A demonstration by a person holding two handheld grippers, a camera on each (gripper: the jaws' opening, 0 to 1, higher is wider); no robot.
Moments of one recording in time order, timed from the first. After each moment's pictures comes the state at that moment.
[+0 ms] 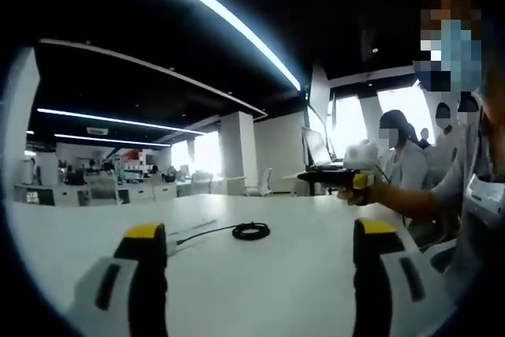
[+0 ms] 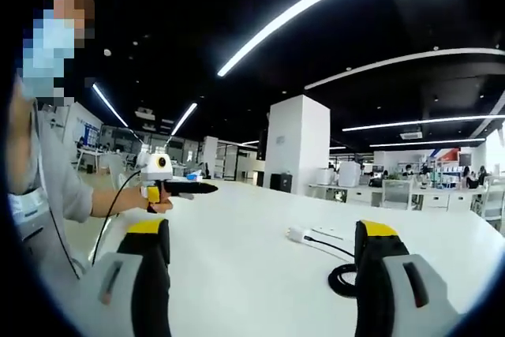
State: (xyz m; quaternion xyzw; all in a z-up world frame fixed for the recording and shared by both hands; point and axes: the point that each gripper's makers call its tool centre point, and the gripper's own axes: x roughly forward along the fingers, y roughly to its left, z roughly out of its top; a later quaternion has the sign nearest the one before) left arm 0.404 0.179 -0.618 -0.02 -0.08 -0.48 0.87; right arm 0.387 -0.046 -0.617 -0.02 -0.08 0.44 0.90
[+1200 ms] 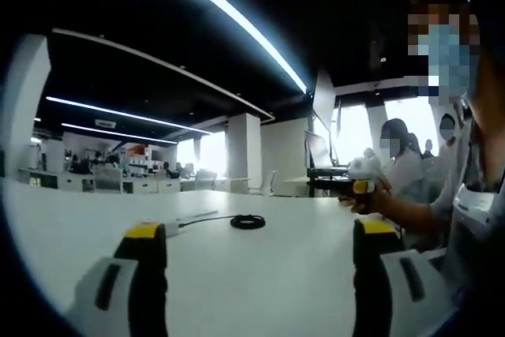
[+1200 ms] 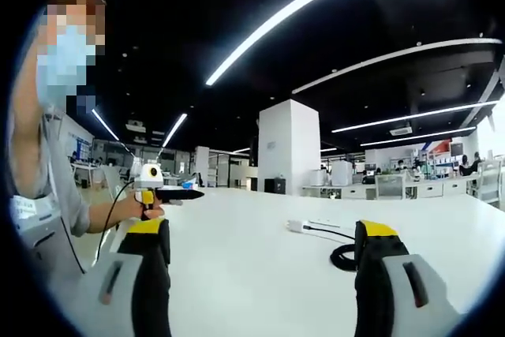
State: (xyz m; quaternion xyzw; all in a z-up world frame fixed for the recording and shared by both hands) left arm 0.376 0.203 -0.643 -0.05 -0.07 -0.47 0.88; right arm 0.361 -0.061 -0.641 0.02 -0.08 0.42 0.90
